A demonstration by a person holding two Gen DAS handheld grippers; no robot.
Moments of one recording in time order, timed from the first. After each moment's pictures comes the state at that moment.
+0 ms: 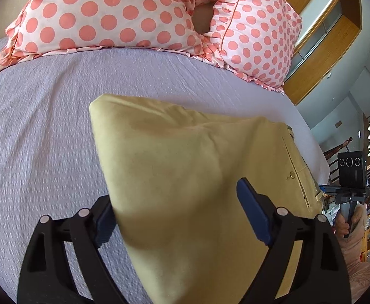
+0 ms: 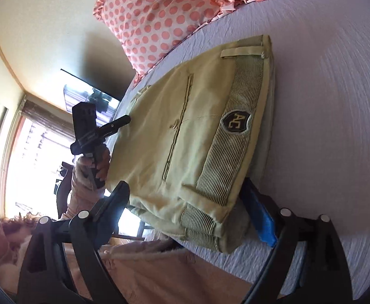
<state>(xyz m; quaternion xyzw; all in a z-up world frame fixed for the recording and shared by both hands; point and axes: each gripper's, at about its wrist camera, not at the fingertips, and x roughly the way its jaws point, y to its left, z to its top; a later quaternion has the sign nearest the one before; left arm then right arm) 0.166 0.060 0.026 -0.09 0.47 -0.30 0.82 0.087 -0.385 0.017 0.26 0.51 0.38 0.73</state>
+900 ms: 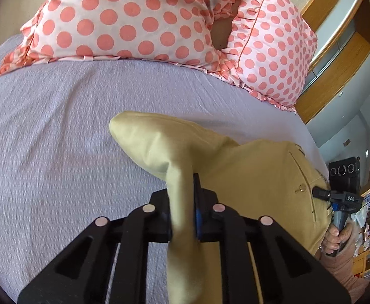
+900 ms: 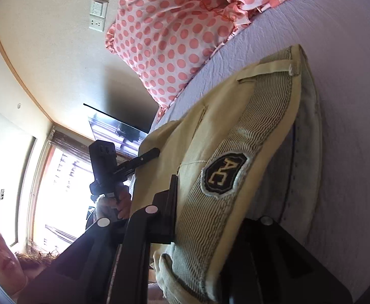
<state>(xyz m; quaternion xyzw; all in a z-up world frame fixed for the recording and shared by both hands) 0.183 0.066 0.033 -0.11 0.46 -0.25 0.84 0.145 -0.361 0.004 0.36 0.44 0.41 0.71</state>
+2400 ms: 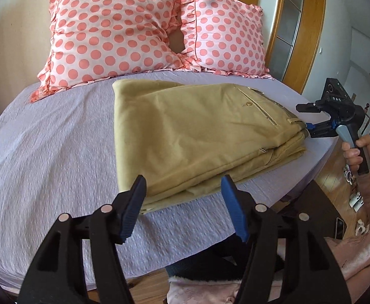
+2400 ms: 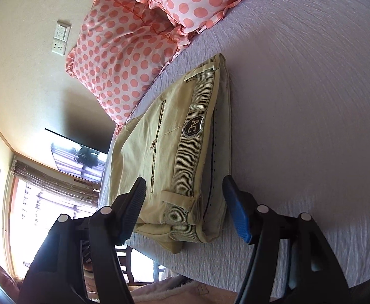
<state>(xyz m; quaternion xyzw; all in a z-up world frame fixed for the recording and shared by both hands) 0.003 0.058 0.036 0.03 0.35 -0.27 0.90 0.090 -0.402 0.010 0.37 0.47 0.25 0.76</state>
